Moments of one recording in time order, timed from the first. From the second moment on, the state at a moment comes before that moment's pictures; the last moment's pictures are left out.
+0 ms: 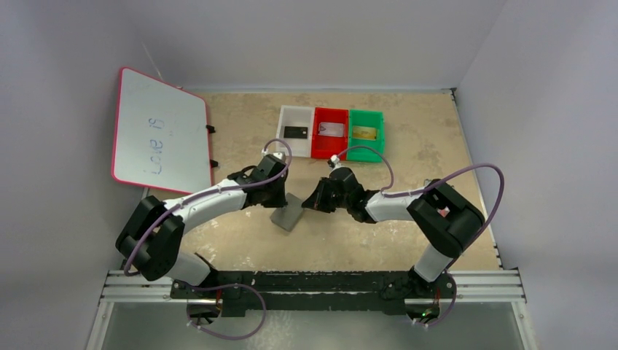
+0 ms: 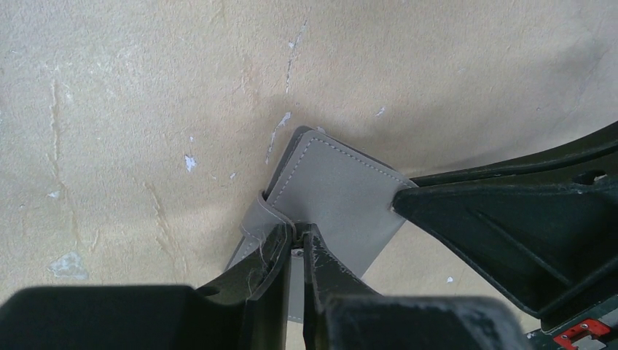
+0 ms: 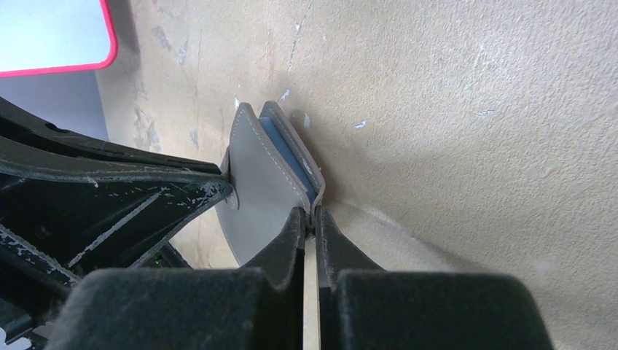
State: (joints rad) left arm -0.67 1.45 0.84 -0.40 -0.09 -0.64; right arm 0.76 1.67 0.67 0.35 -0.15 0.96
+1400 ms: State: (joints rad) left arm -0.77 1.60 0.96 -0.55 -0.24 -0.47; right arm 0.74 1.68 0.69 0.27 -0.14 0.93
